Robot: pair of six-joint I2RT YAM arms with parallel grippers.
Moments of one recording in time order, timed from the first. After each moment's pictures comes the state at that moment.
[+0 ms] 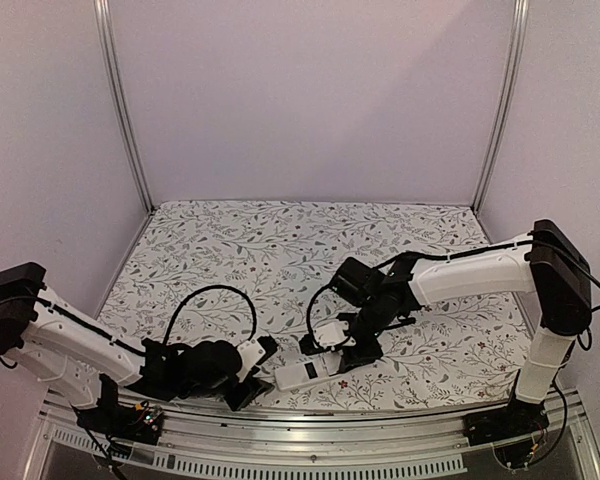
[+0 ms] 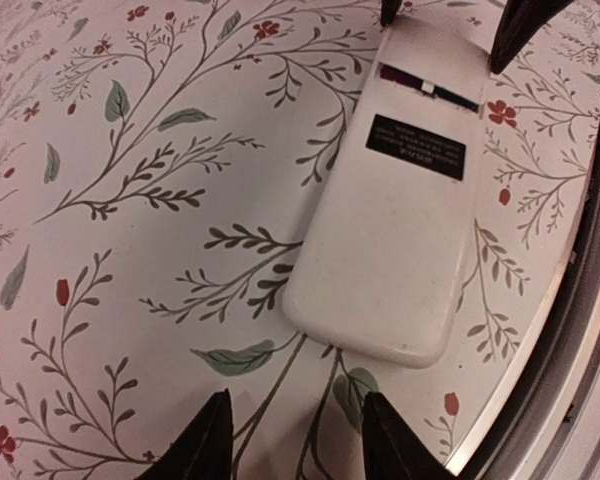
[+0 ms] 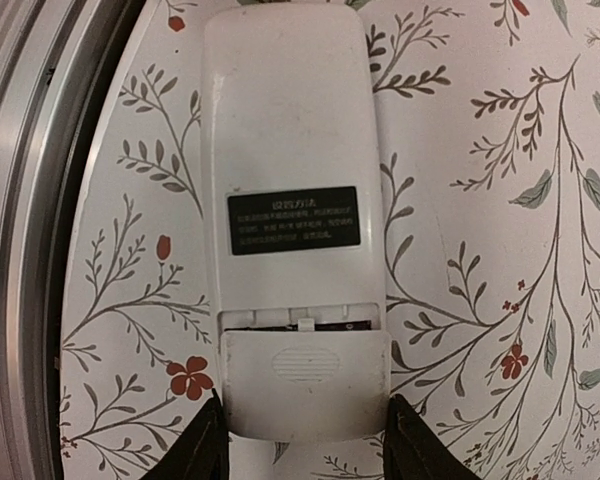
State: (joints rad) left arm -1.31 1.42 0.40 0.20 -0.29 -0.30; right arm 1.01 1.82 1.16 -0.60 -0.27 -0.80
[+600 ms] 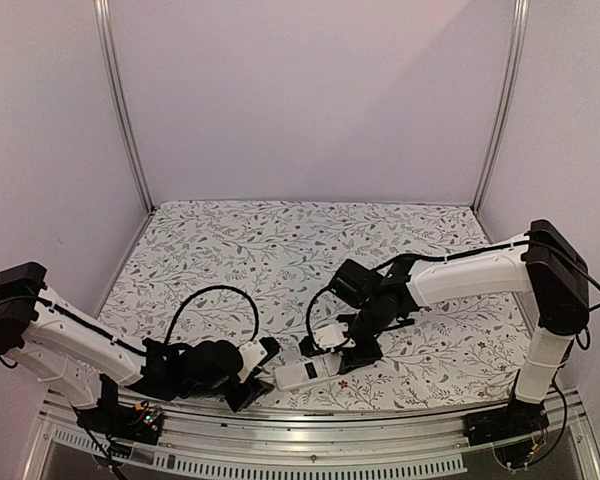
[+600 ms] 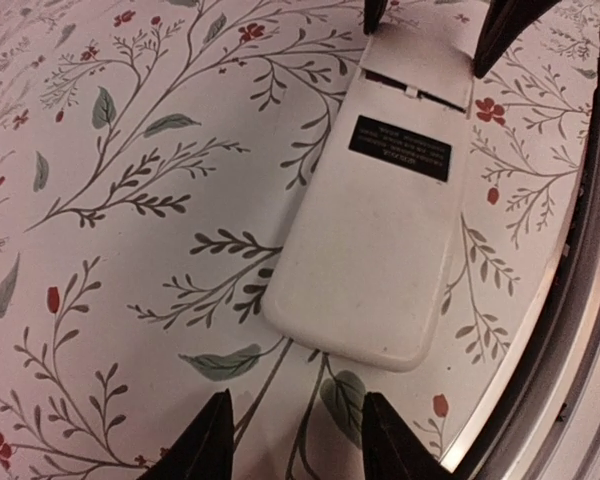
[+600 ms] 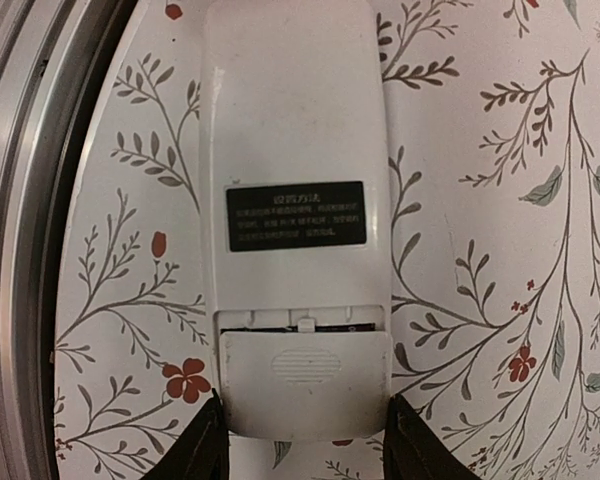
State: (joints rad) left arm -1.32 1.43 0.40 0.20 -0.28 -0.28; right arm 1.01 1.84 1.16 -0.60 -0.26 -0.81
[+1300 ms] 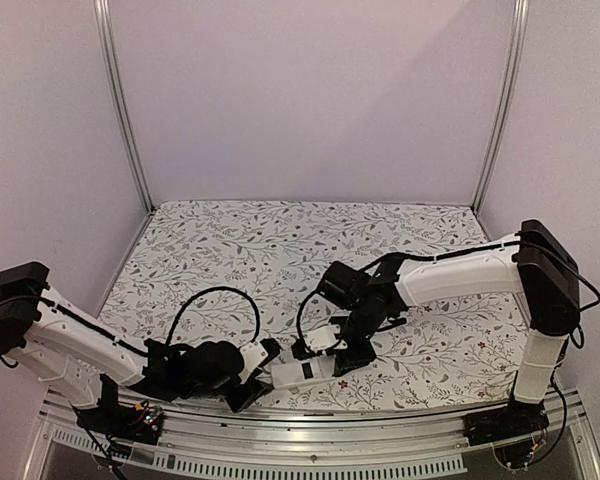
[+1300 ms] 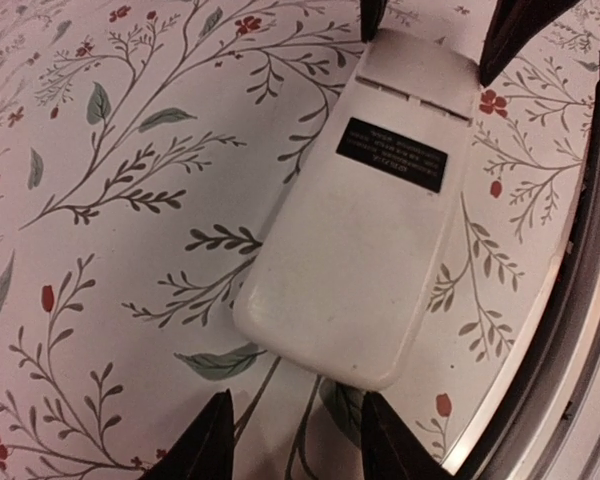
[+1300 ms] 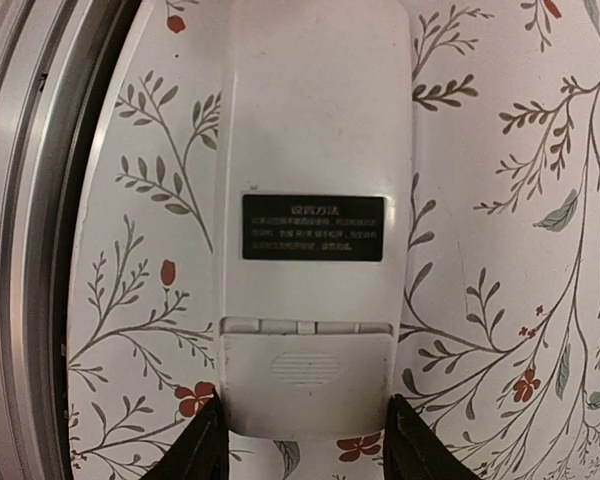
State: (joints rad) left arm -1.32 1.44 0.40 0.20 -0.27 -0.28; right arm 1.05 1.89 1.24 -0.67 -0.24 -0.78
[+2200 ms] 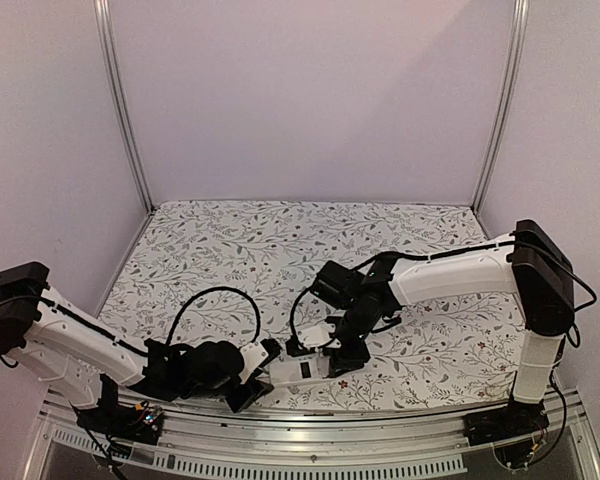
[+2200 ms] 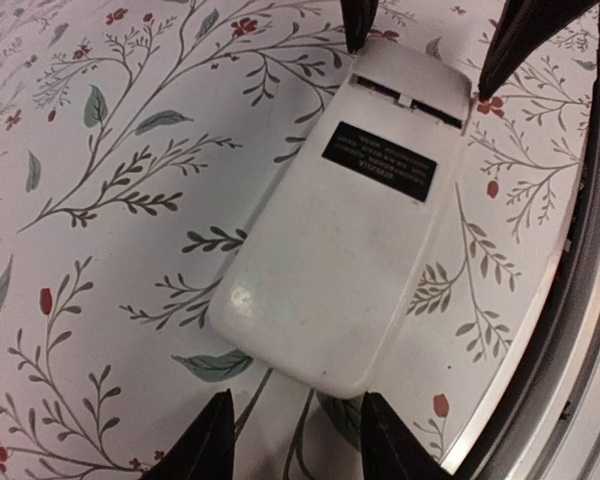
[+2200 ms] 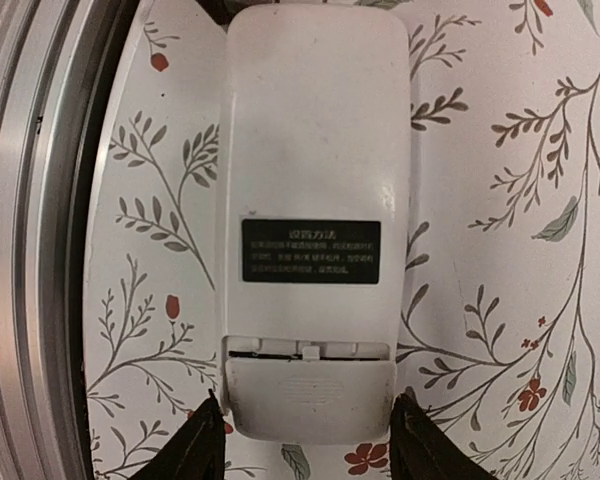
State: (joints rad) left arm -1.32 1.44 0.40 0.21 -0.27 -0.27; right arm 1.06 1.92 1.29 -0.70 -0.25 -0.69
